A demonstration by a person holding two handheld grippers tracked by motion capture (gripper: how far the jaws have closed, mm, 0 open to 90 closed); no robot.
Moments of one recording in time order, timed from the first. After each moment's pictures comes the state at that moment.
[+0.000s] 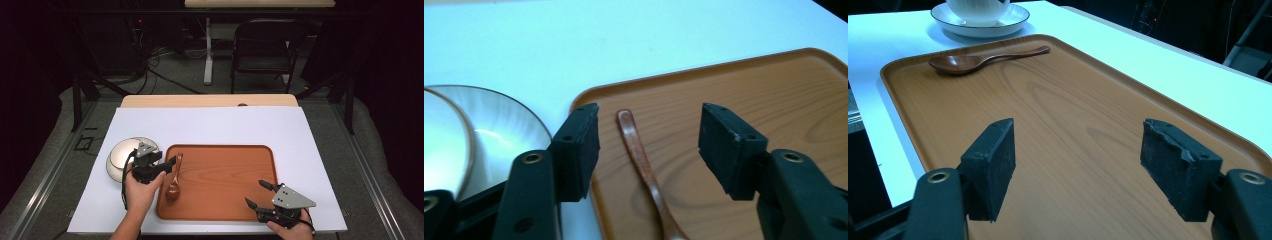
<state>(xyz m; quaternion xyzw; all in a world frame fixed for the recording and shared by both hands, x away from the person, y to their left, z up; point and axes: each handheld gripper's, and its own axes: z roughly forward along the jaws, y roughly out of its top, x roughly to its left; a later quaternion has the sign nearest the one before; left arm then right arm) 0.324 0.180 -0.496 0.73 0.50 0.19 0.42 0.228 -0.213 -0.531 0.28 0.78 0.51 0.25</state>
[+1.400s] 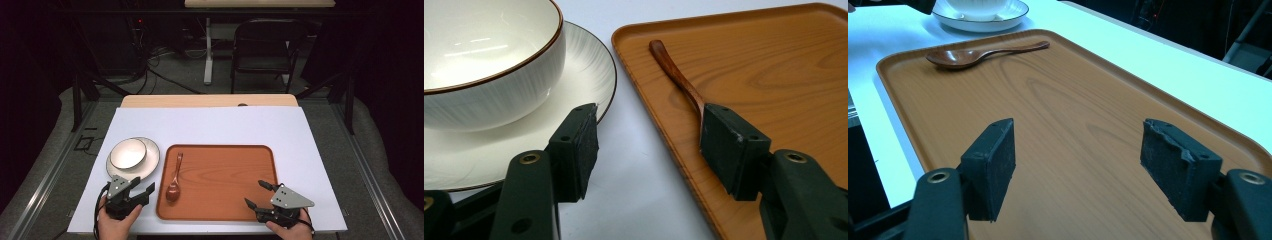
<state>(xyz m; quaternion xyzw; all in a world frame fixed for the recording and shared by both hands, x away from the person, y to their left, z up) 0.252 0.234 -0.535 0.73 0.50 0.22 0.42 0.229 -0.211 -0.532 0.28 0.78 0.50 0.25</state>
